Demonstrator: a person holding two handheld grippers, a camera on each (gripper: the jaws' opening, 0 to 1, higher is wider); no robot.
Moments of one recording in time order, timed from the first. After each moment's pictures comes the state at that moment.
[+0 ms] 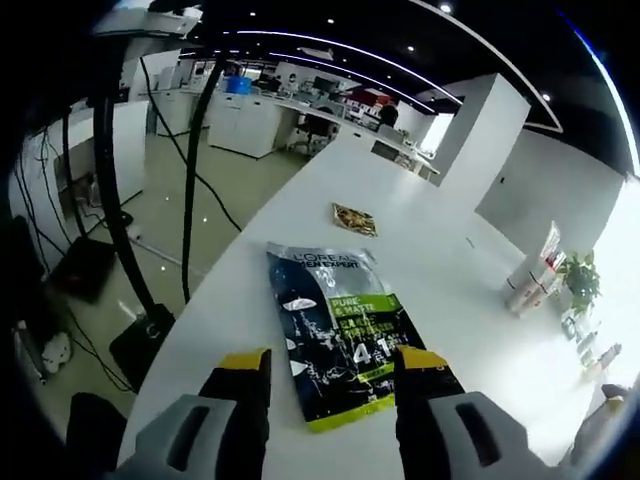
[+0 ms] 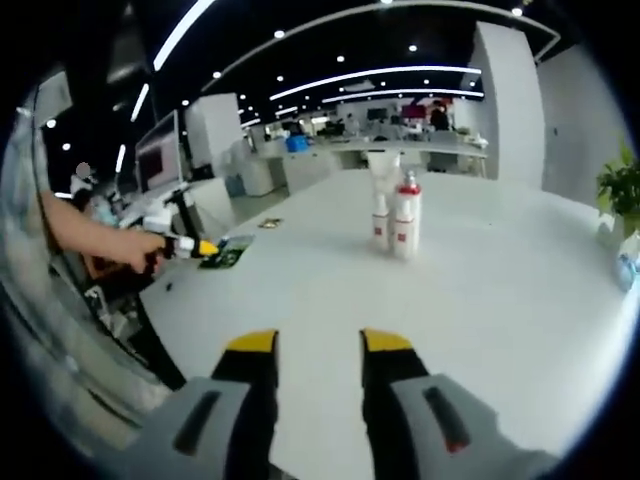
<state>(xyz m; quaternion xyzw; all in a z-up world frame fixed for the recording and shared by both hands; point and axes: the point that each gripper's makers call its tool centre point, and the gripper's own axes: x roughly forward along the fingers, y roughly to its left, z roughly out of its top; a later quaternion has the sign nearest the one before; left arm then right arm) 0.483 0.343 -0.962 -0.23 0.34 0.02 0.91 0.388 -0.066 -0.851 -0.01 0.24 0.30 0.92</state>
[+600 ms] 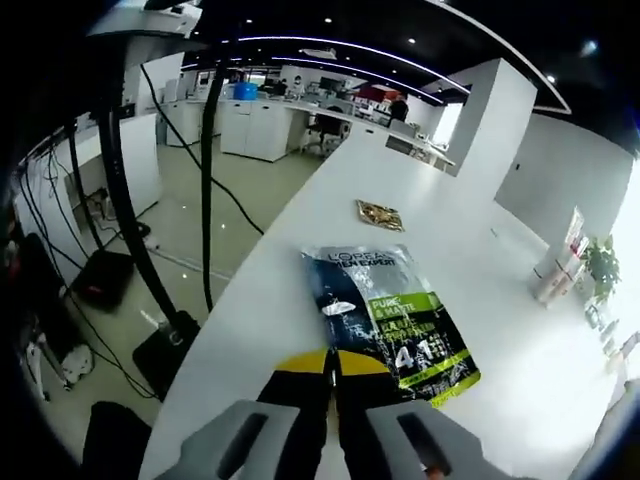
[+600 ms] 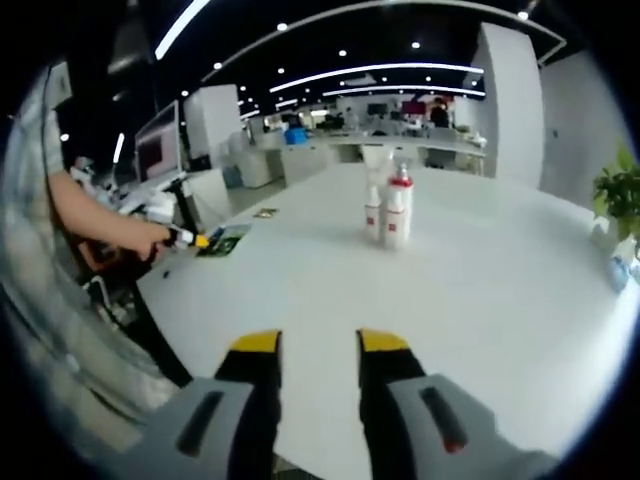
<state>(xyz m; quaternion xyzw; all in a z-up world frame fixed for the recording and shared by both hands) 0.486 0.364 -0.974 -0.21 0.35 0.07 0.91 0.378 -0.087 -0.857 -0.01 0.26 0.28 0.92</state>
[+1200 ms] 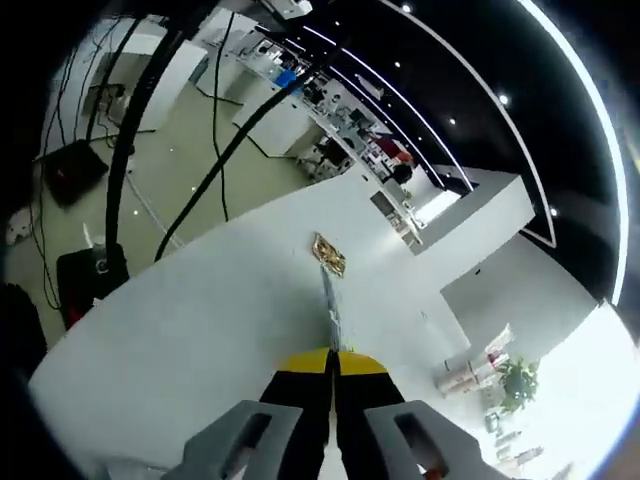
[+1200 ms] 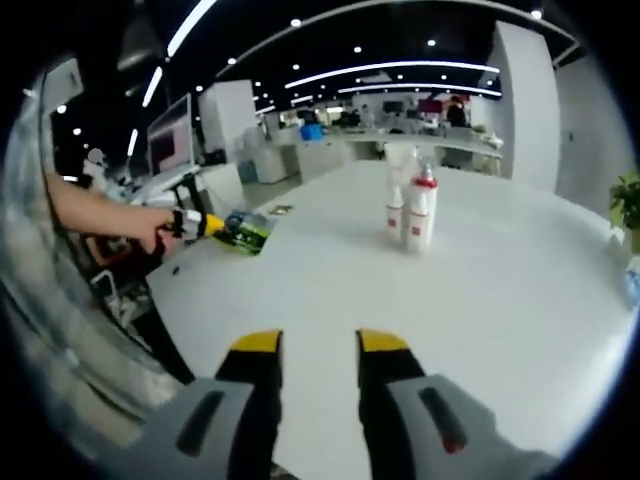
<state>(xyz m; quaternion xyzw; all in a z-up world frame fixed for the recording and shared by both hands) 0.499 0.309 -0.909 -0.45 0.23 -0.01 0.86 0.388 -0.050 -0.860 -0.03 0.26 0.33 0.91</state>
